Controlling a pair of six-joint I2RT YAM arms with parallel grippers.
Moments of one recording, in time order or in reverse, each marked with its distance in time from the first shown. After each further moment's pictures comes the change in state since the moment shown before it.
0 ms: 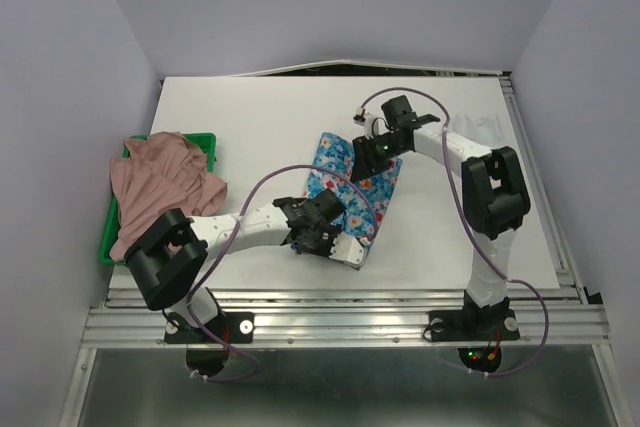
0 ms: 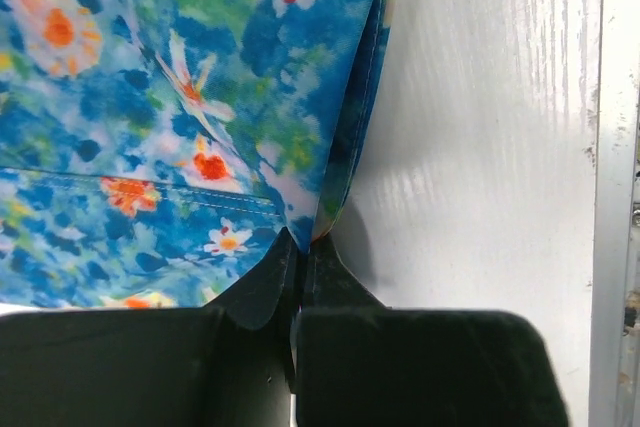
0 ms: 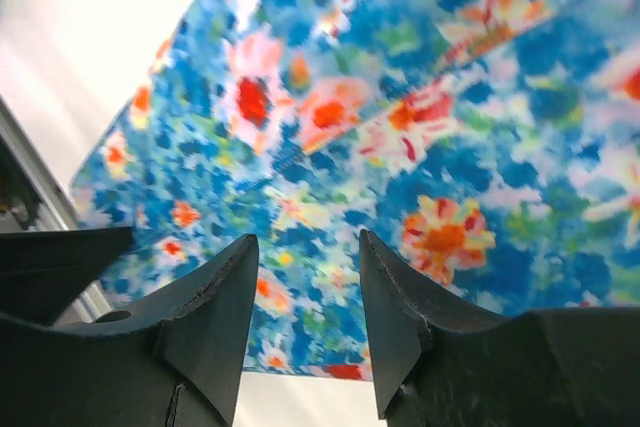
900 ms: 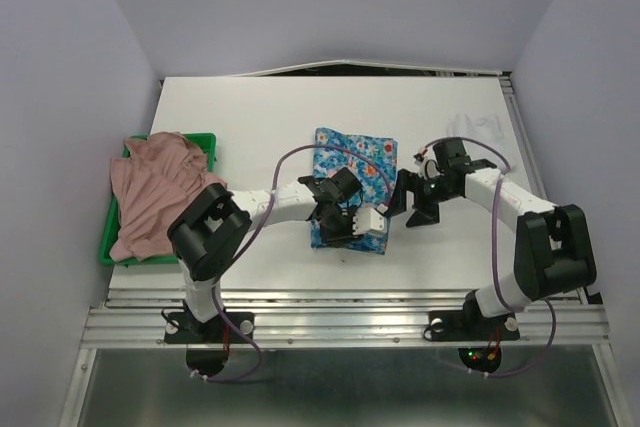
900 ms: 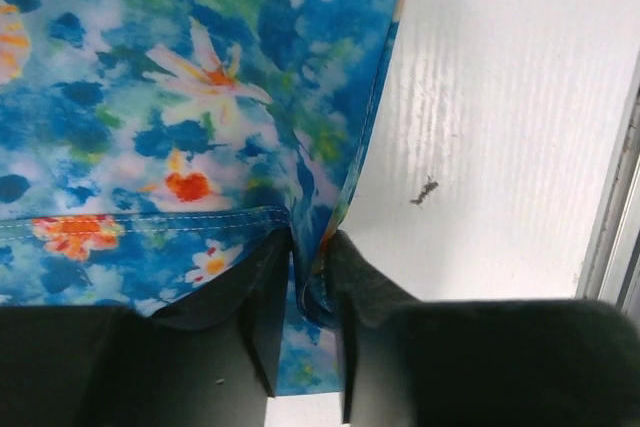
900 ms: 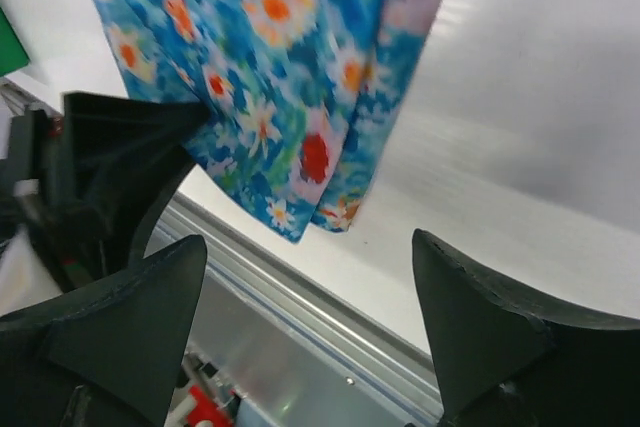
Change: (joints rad) left arm 0.070 0.285 0.233 -0.005 0.205 -0.245; right arm -0.164 -0.536 -0.557 -0.035 0.055 0.392
